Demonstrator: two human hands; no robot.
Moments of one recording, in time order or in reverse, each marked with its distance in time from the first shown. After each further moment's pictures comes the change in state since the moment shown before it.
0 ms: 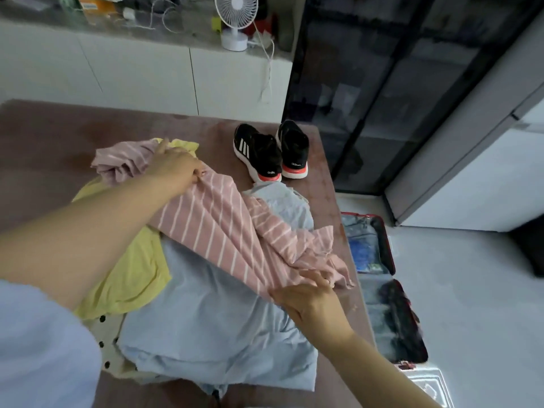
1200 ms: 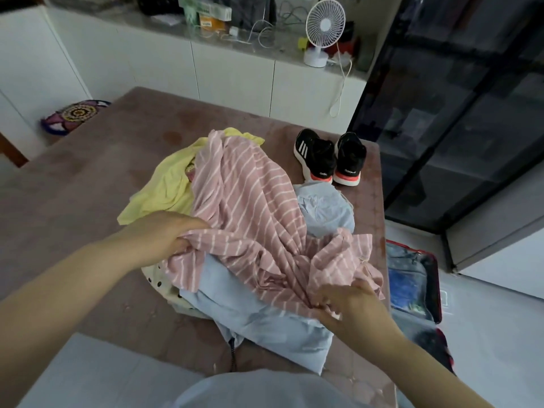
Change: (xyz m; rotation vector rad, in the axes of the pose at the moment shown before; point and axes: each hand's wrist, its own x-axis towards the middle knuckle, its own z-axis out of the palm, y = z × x) left_hand -0.234 0.010 0.004 -0.476 -0.146 -0.039; right_hand -0.026 -0.002 -0.065 -0.061 -0.350 -0.052
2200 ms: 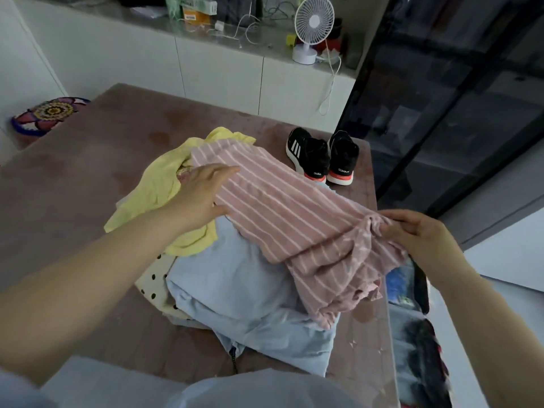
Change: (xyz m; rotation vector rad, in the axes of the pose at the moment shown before) left_hand 0.074 0.009 -0.009 -0.082 0.332 0.031; right_hand 0.062 0.049 -0.085 0.887 0.130 0.625
